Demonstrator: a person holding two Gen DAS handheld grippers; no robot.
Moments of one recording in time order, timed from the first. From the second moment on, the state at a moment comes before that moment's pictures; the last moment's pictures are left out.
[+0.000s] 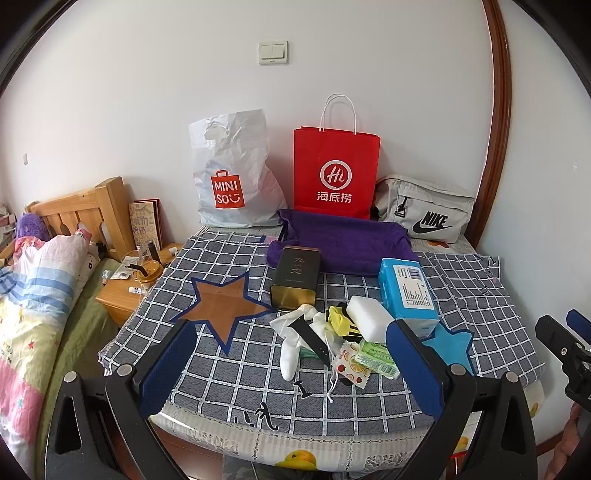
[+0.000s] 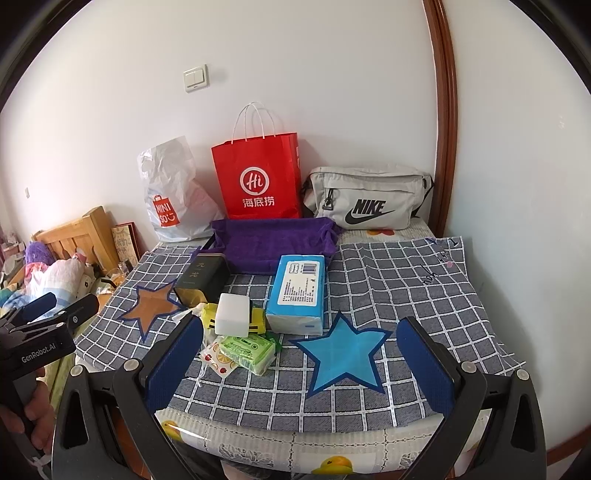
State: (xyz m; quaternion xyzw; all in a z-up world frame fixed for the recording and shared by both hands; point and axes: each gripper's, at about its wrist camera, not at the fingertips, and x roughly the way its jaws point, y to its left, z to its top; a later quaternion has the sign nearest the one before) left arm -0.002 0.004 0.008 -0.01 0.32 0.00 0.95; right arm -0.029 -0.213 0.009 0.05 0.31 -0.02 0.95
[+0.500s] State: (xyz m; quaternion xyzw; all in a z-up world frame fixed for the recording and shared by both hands) left arm -0.002 0.007 0.008 -0.01 0.31 0.00 0.95; right arm -0.030 -0.212 0.010 0.05 0.31 -0.02 0.95
